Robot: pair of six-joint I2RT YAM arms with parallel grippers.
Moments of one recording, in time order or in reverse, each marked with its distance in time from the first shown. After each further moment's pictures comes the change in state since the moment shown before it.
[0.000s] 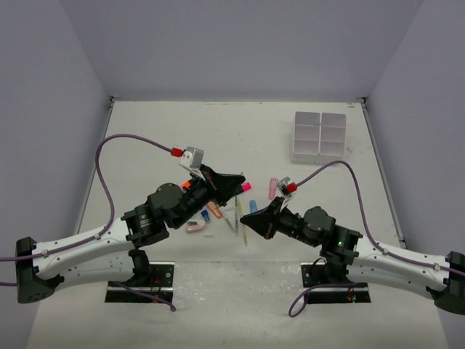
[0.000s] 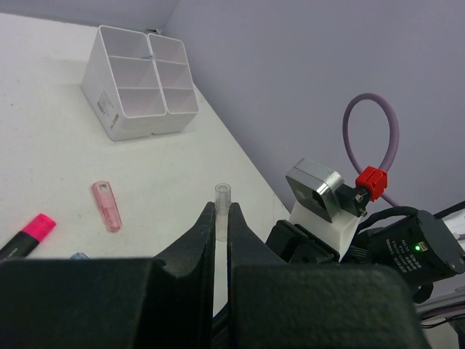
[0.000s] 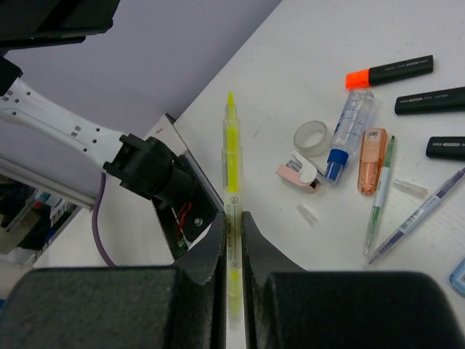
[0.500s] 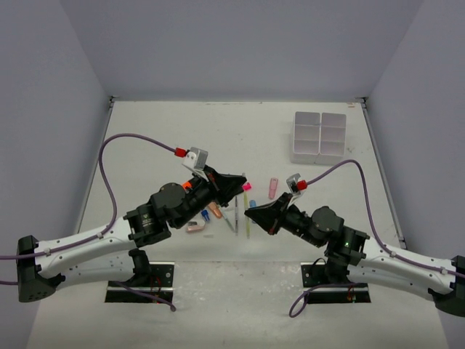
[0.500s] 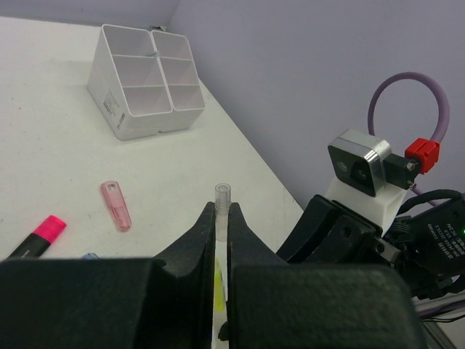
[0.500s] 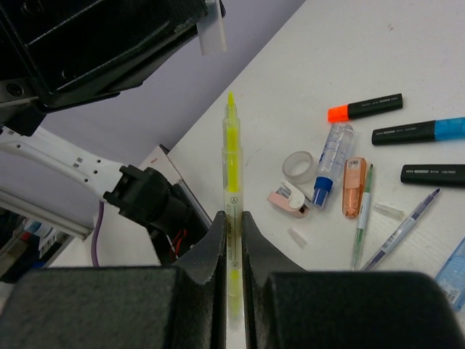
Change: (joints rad) left arm 0.000 0.017 0.000 0.005 0.009 0.043; right arm 0.004 -0.059 0.032 -0.035 0.091 -0.025
